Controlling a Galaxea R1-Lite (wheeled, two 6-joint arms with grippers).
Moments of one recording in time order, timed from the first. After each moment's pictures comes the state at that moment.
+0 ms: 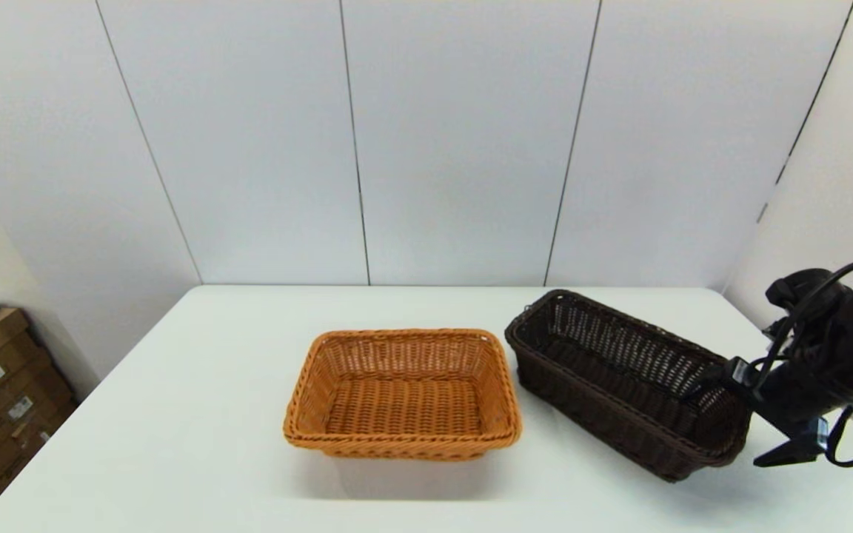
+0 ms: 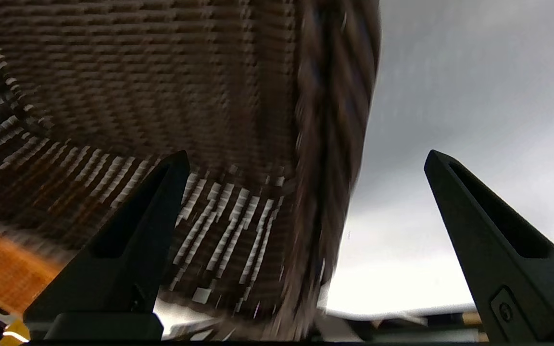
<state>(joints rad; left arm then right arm) -0.01 0.00 0.00 0.00 0.03 -0.08 -0.19 1.94 -1.04 0.44 0.27 0.61</state>
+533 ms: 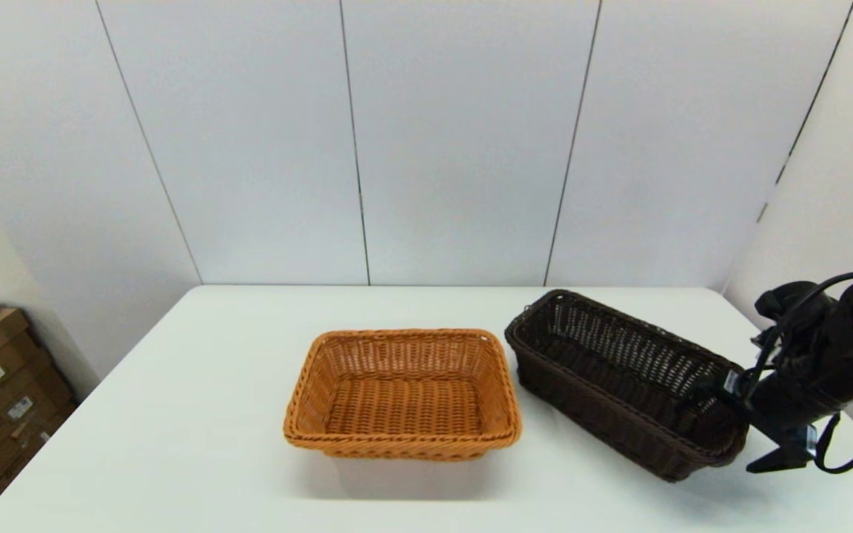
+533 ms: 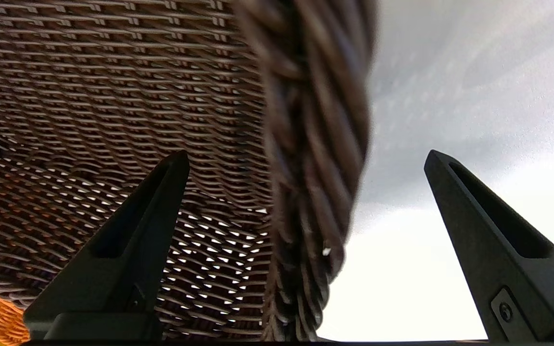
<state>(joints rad) -0.01 0.00 0.00 0.00 0.03 -0.08 -0.19 1.99 -1.02 0.39 0.26 0.58</state>
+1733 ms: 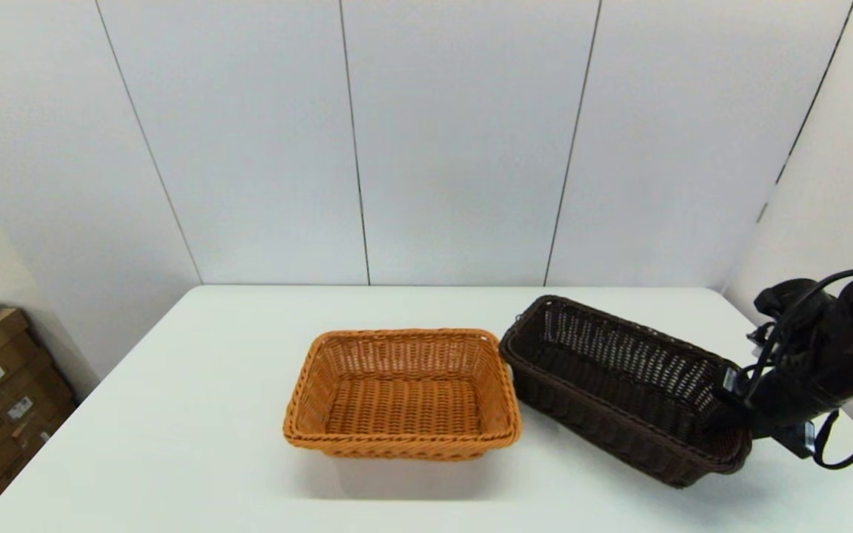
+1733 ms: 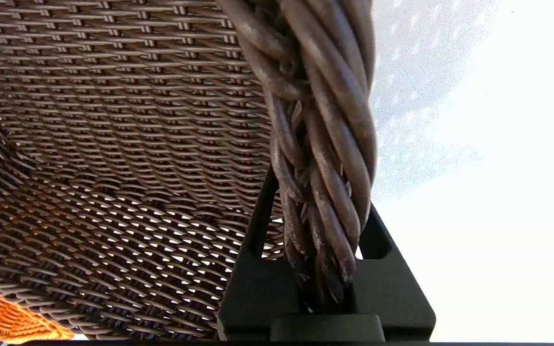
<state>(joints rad) -0.01 0.00 0.00 0.00 0.03 -0.08 -0.19 1.99 -1.03 0.40 0.27 0.55</state>
